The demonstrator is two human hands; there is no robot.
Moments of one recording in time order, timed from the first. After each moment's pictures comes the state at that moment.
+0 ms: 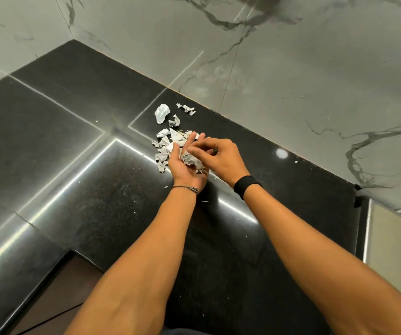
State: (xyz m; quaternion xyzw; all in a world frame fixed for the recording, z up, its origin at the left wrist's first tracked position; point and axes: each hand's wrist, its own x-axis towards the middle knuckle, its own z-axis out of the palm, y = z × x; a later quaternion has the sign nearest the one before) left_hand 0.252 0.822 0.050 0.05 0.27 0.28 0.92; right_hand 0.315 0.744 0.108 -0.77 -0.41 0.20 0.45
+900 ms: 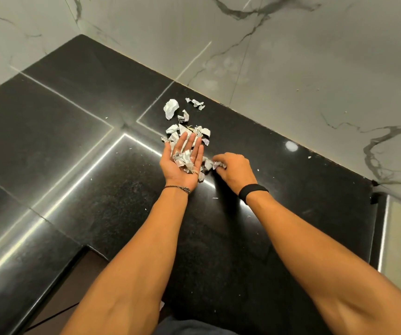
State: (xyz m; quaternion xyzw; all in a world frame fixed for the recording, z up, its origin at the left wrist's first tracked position) left_hand 0.219 0.852 0.032 0.06 0.29 0.29 0.91; right_hand 0.325 0.731 0.051 -0.87 -0.44 0.15 0.19
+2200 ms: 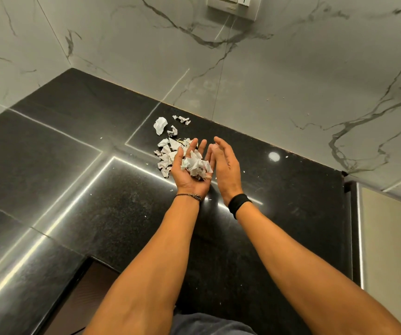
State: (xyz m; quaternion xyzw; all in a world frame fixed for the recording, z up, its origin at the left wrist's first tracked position) left_hand 0.225 0.806 0.064 0.06 0.21 0.23 0.95; right_hand 0.255 0.722 0.114 -0.70 -0.16 0.20 0.67
